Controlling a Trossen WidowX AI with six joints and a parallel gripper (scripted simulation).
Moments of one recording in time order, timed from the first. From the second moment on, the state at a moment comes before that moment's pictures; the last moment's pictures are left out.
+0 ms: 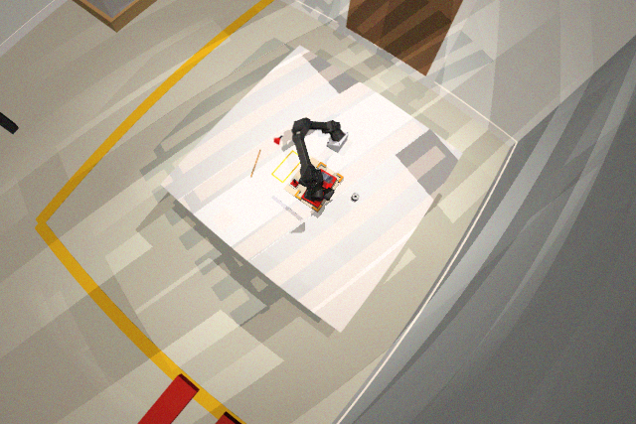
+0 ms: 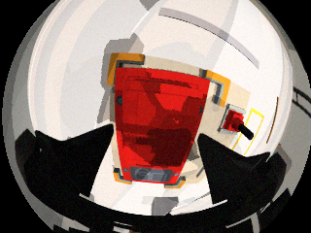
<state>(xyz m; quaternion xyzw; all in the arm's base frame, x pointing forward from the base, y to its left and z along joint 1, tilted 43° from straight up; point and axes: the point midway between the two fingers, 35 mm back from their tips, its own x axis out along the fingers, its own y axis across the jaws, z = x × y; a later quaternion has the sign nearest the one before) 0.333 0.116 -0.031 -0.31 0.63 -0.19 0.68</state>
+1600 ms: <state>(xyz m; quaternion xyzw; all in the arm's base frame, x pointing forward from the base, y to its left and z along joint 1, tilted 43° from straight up) 0.334 0.109 -0.038 -0.31 0.63 -0.19 0.68</state>
